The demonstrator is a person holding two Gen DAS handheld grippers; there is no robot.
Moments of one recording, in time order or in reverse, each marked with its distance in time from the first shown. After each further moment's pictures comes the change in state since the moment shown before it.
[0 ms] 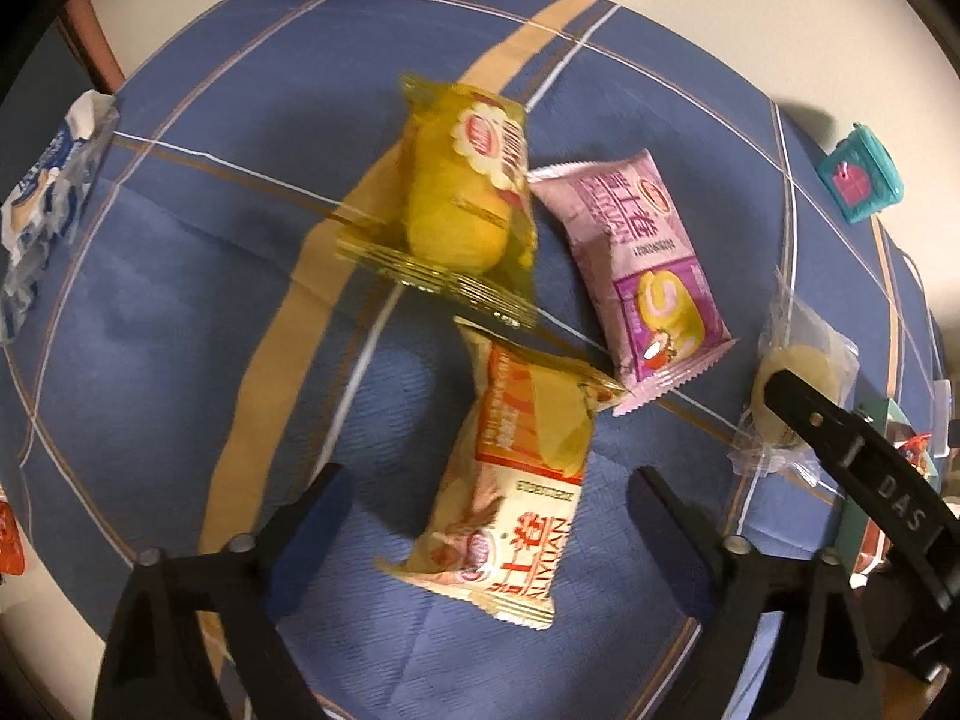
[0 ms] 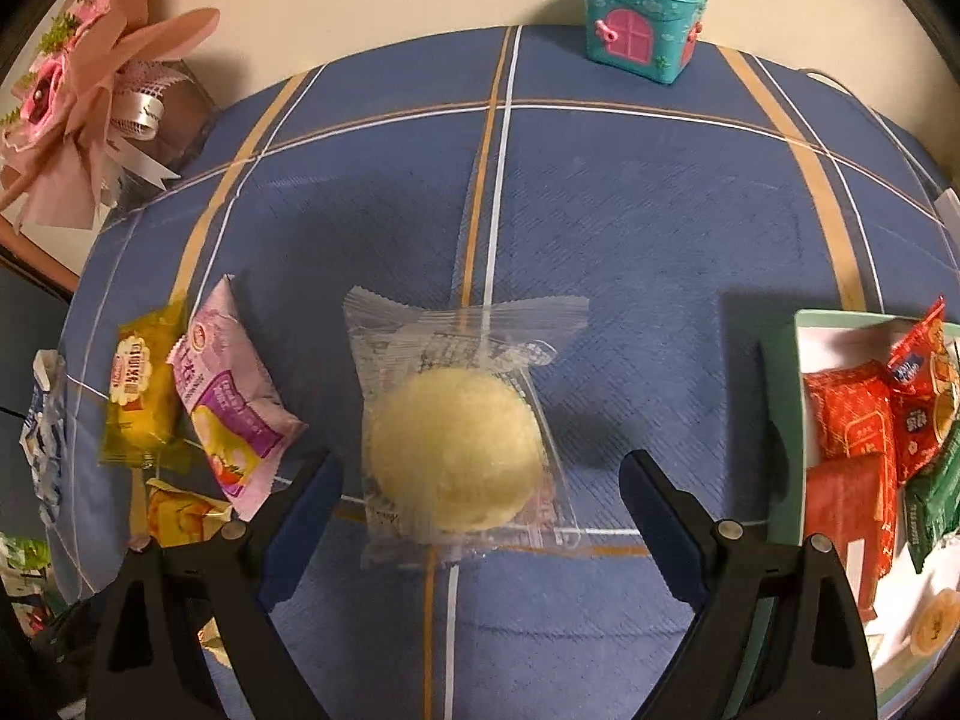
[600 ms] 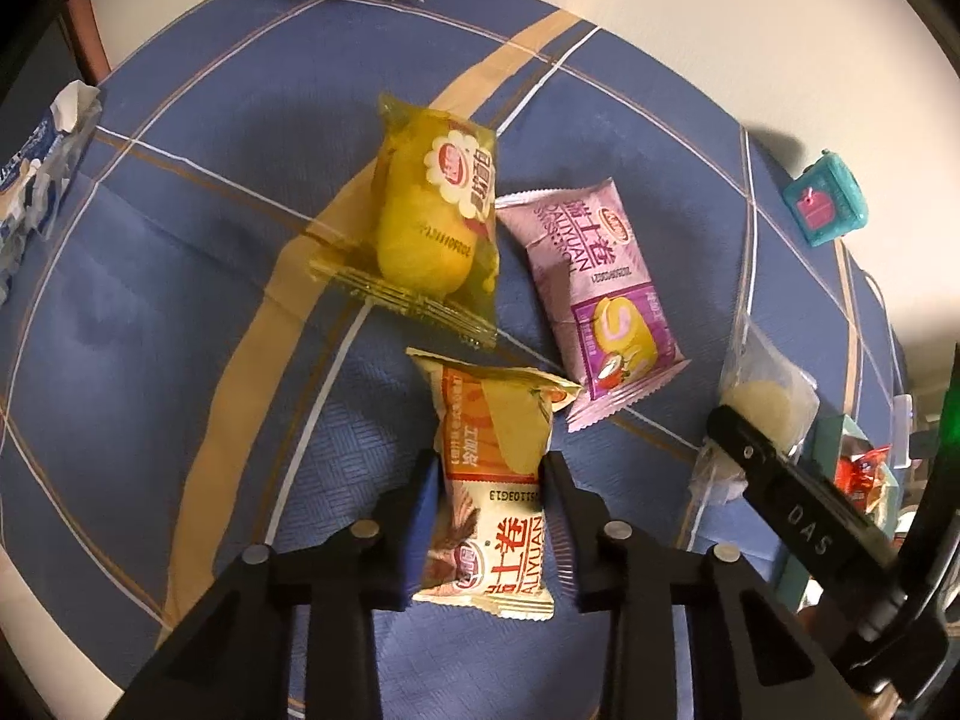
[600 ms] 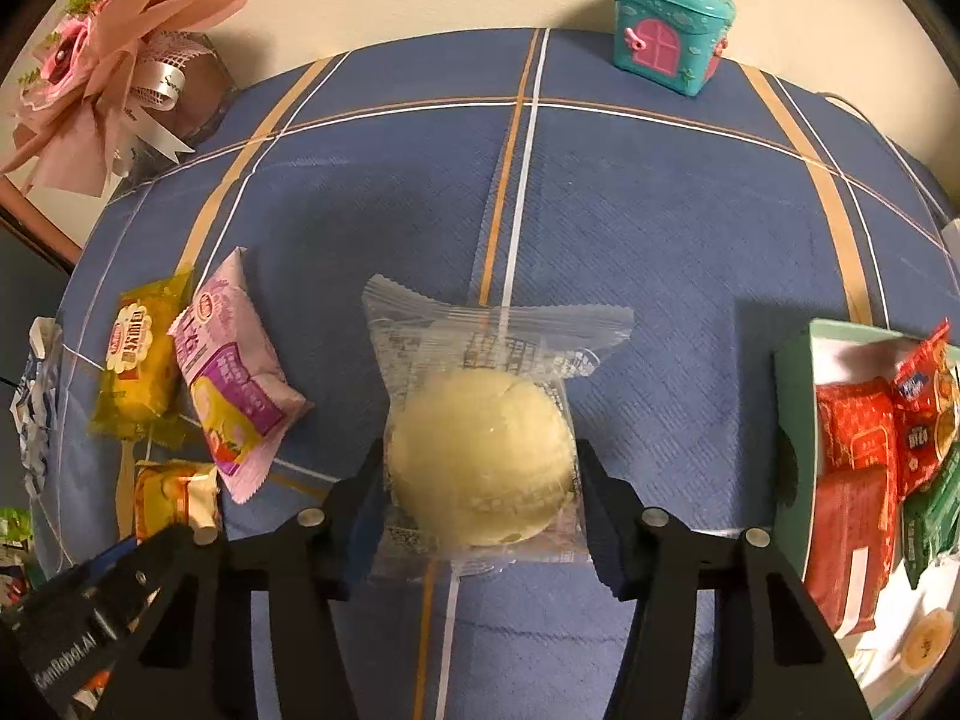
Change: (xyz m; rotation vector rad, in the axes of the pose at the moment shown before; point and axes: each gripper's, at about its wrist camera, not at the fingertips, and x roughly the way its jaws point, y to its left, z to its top) left arm -0.013 0.002 0.003 -0.028 -0.033 -0.107; right arm 0.003 0.007 -0.009 -0.055 -0.017 -0.002
